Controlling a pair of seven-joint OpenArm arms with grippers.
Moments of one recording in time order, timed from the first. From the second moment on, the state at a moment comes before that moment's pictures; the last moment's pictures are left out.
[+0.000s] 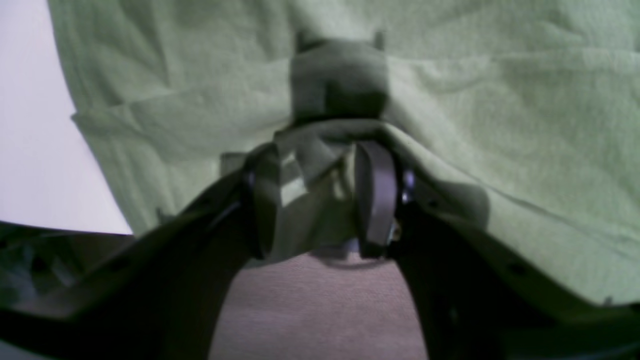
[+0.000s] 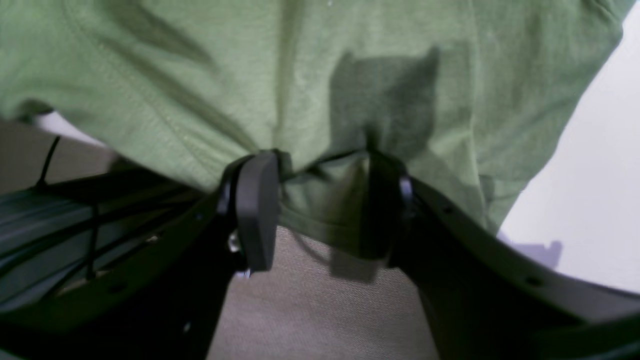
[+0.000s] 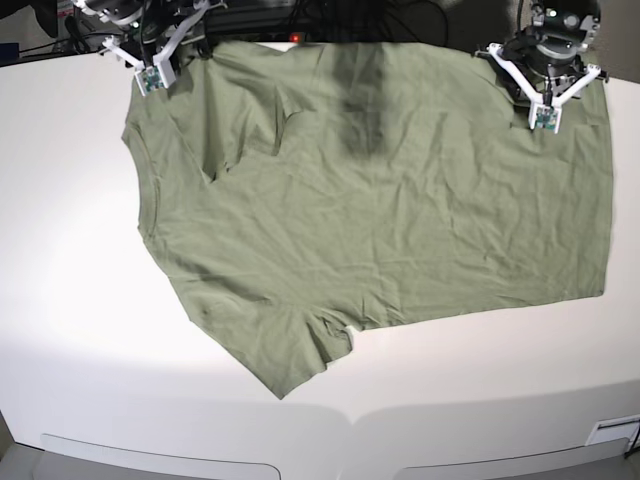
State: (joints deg) left arm 36.0 -16.8 0.4 106.8 -2.4 -0.9 43.2; right arm -47.4 15.2 9.8 110.2 11.9 22.1 -42.1
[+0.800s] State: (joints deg) left arm 36.2 -17.2 0.5 110.2 9.1 -3.9 53.4; right arm -48.5 15.4 9.8 113.7 11.7 22.0 -45.2
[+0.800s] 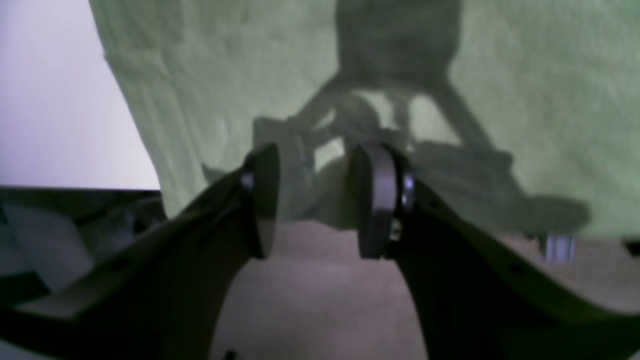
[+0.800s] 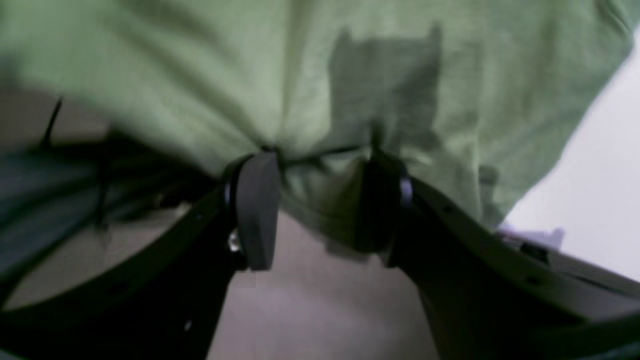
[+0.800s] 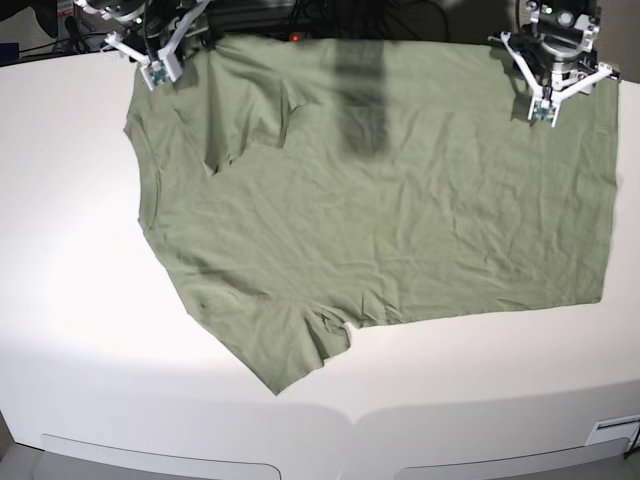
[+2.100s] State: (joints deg) left arm 31.9 -18.6 0.7 114.1 25.1 6.4 54.2; right arm -46.9 15.4 9.7 118.9 11.9 21.9 -36.8
